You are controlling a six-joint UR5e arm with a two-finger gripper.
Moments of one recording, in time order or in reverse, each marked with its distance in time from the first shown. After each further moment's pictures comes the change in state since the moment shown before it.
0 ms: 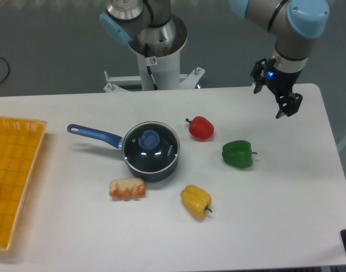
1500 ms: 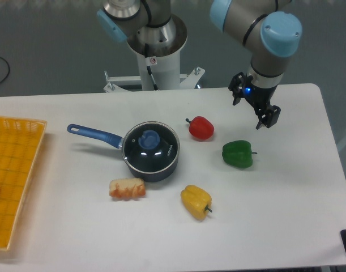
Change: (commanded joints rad) arm -0.086 0.023 -0.066 0.028 -0.020 -0.199
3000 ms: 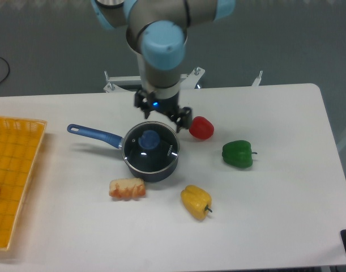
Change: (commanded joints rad) arm -0.480 -0.006 -0.037 0.006 0.050 -0.881
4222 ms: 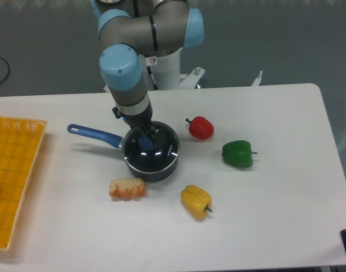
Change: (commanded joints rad) arm -0.052 0.018 -0.104 0.118 0.081 0.172
